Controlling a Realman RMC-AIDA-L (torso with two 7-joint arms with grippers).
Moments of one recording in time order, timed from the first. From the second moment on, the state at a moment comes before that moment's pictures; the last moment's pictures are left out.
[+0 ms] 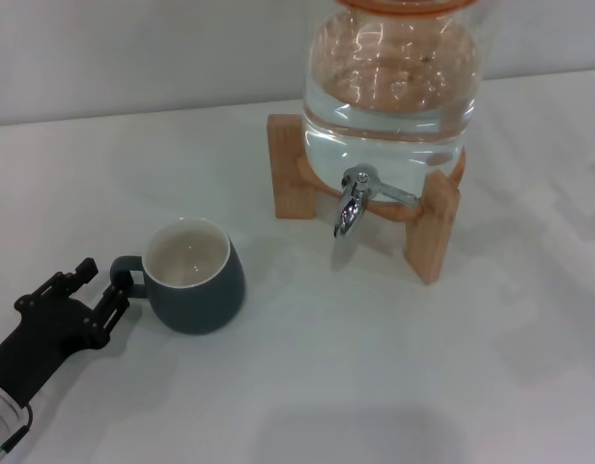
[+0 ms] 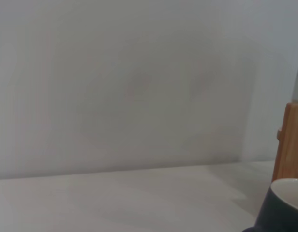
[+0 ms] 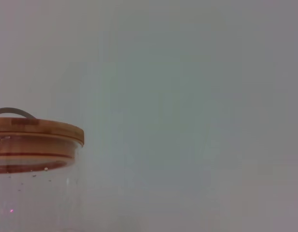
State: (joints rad) left arm -0.44 -2.08 2.83 0.01 -0.83 1.20 -0.55; right arm 0.28 2.01 -0.35 -0.24 1.89 1.57 -2.47
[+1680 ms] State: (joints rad) left arm -0.50 -2.08 2.83 0.07 -0.83 1.11 -0.50; right arm 0.31 2.00 -0.34 -0.25 1.89 1.48 -2.48
